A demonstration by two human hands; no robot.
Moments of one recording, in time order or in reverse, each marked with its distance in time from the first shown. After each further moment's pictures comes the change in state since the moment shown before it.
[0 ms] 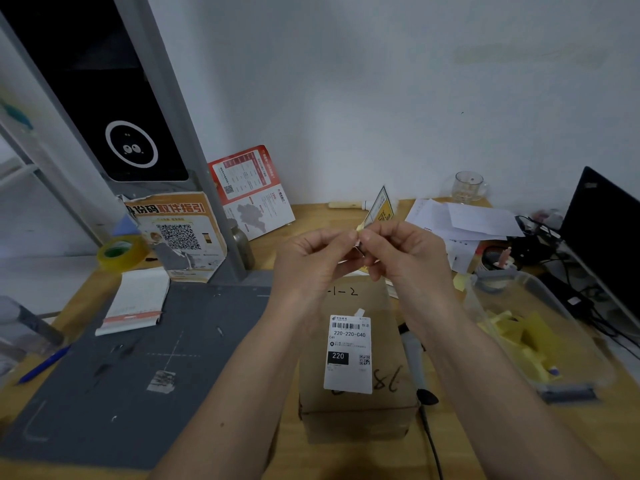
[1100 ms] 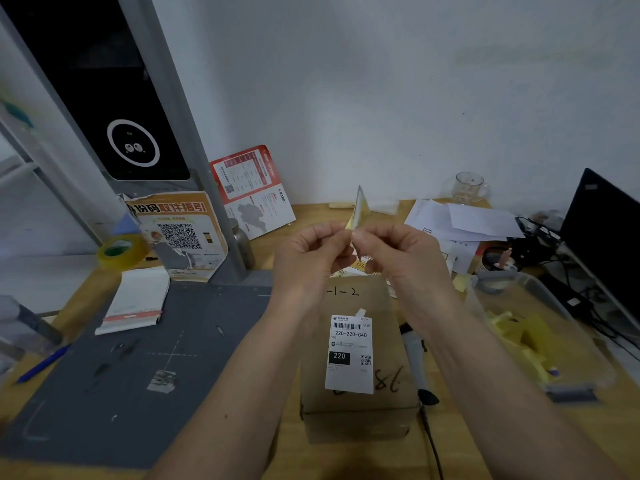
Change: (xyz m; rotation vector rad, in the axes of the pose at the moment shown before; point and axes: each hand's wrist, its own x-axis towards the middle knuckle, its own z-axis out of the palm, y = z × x) left_hand 0.005 -0.001 -0.003 -0.002 0.085 -0.009; right_hand 0.004 0.002 0.001 0.038 -0.047 0.096
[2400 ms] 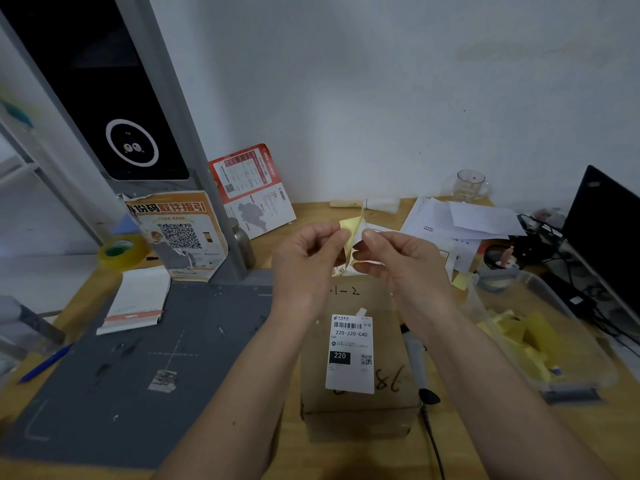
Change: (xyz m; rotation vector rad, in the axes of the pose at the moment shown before) left_hand 0.001 -0.005 0.000 0.229 0.067 0.166; right_hand 0.001 0.010 -0.002 0.078 0.018 0.056
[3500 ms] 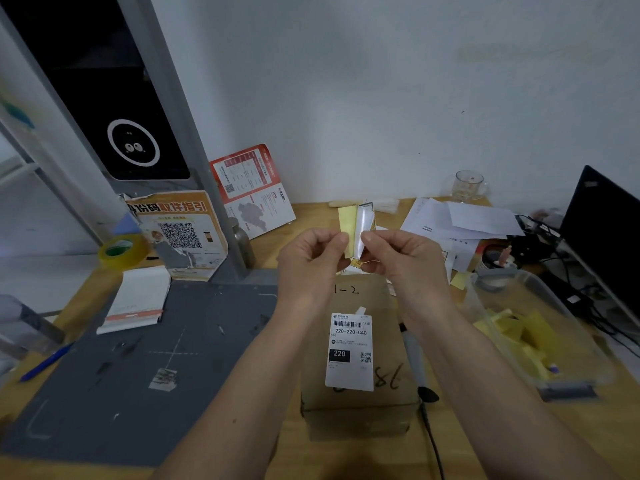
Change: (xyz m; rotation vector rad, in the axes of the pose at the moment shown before) left_hand 0.000 -0.010 0.004 -0.060 -0.024 -0.077; right_hand -0.003 -0.001 0.003 -0.117 0.112 -0.048
